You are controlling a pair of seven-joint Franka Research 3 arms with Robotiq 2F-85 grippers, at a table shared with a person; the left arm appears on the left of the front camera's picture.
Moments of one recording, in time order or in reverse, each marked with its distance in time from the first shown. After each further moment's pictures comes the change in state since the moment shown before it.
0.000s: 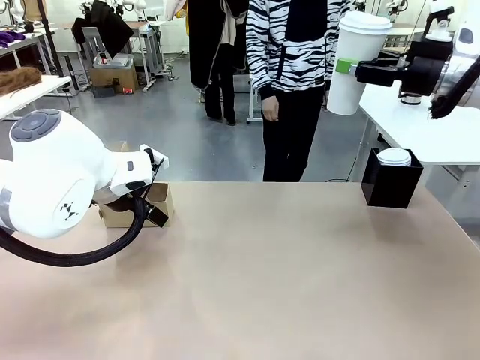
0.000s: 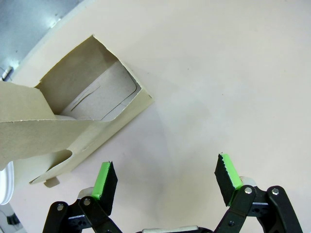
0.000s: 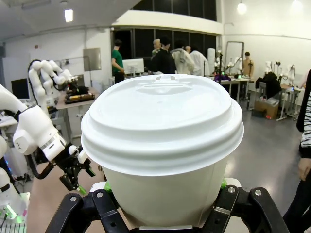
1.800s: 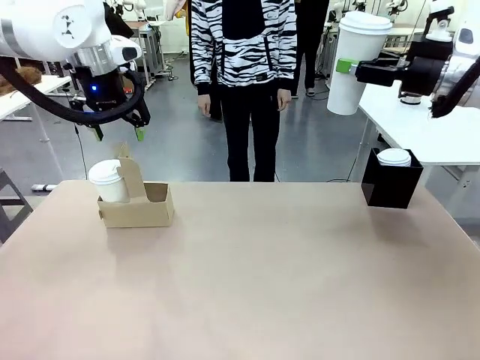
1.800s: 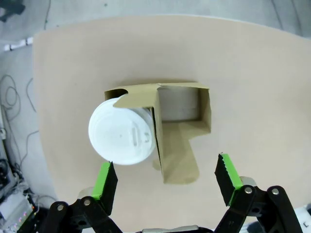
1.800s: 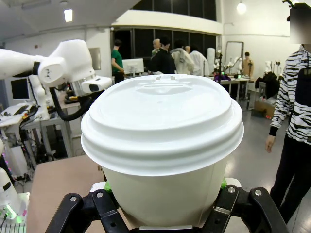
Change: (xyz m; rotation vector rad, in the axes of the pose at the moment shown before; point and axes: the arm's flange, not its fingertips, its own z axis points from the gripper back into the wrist) left arm 0.159 0.125 0.087 0.107 0.342 0.612; right arm 0.000 -0.001 0.000 -0.001 0.001 0.001
